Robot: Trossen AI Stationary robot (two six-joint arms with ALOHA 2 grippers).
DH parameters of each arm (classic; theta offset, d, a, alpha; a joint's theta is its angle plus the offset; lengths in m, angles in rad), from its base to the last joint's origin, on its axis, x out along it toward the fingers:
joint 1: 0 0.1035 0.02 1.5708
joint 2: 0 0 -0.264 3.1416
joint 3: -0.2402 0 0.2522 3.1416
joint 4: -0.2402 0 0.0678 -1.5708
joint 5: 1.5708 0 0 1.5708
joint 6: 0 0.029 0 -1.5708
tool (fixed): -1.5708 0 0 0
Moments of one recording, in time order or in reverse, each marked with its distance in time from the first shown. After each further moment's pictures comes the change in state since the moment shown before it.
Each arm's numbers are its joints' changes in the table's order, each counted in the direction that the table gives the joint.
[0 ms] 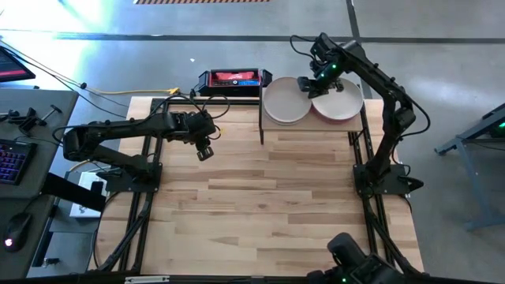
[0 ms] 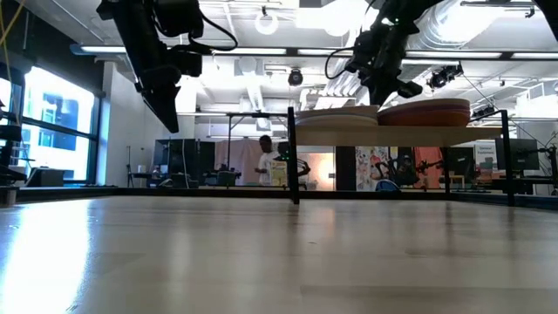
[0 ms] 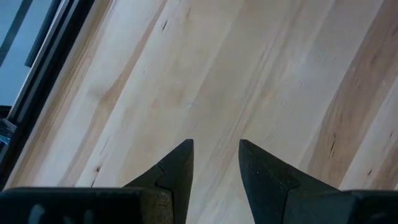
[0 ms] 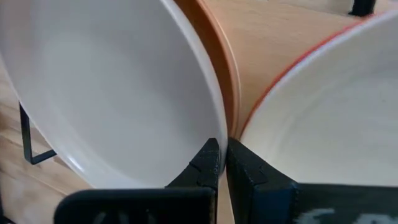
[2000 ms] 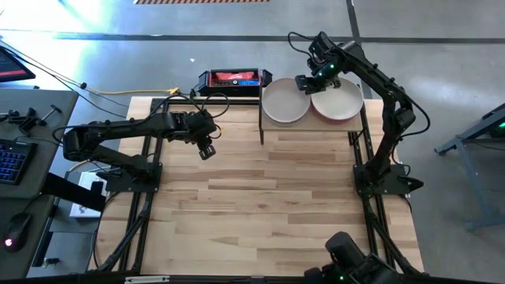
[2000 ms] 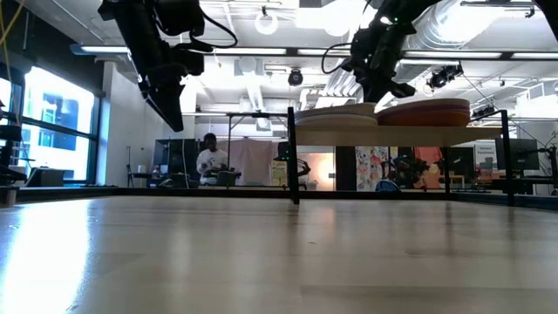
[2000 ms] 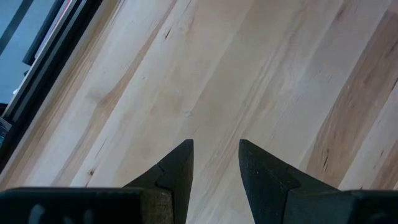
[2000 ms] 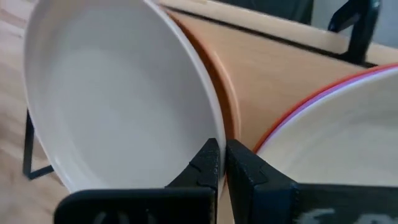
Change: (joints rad) left arm 0.000 0.000 -0.001 0.031 0.000 -0.054; right arm 0.013 0.001 0.000 0.084 -0.037 -0.038
